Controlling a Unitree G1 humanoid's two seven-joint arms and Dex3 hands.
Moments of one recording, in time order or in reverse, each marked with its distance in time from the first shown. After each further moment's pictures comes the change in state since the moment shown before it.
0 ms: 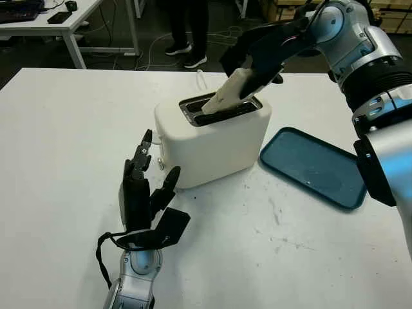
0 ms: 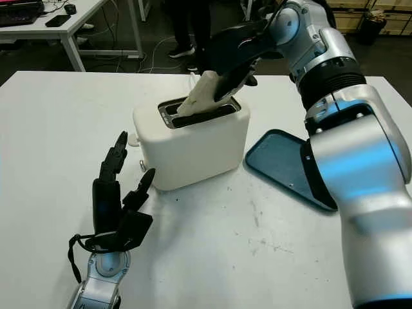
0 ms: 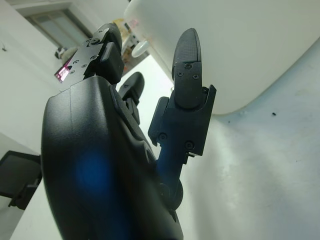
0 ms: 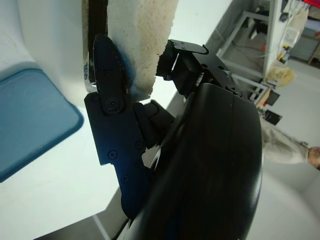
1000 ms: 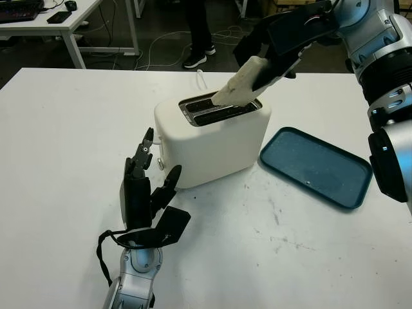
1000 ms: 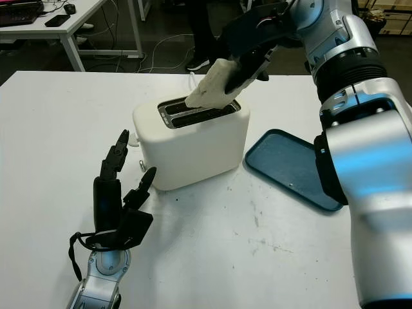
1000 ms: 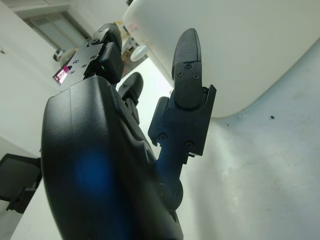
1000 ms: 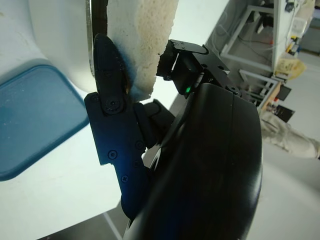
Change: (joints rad) left arm -0.006 0.001 0.000 0.001 0.001 0.000 -0.006; right arm -0.018 -0.041 -0.054 -0.012 0.021 0.045 0.068
